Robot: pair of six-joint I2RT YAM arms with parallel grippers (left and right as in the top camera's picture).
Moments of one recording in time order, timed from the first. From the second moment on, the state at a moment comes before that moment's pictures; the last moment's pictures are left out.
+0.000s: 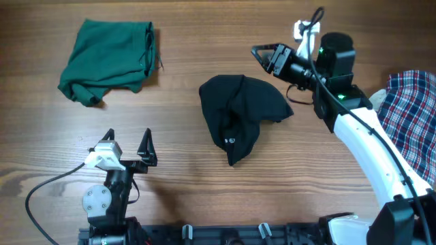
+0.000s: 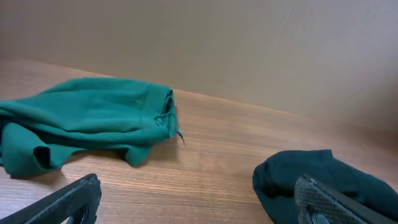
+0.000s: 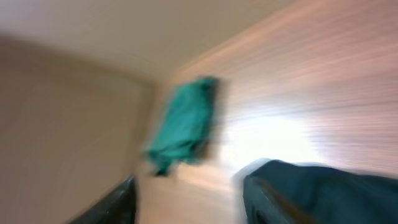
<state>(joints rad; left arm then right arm) 0.11 0.01 0.01 -0.05 0.21 -0.25 0.18 1.47 1.04 -0.04 -0.54 0.70</state>
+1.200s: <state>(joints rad) 0.30 1.31 1.23 -0.51 0.52 -0.05 -0.05 1.48 1.04 -0.47 -0.05 0.46</state>
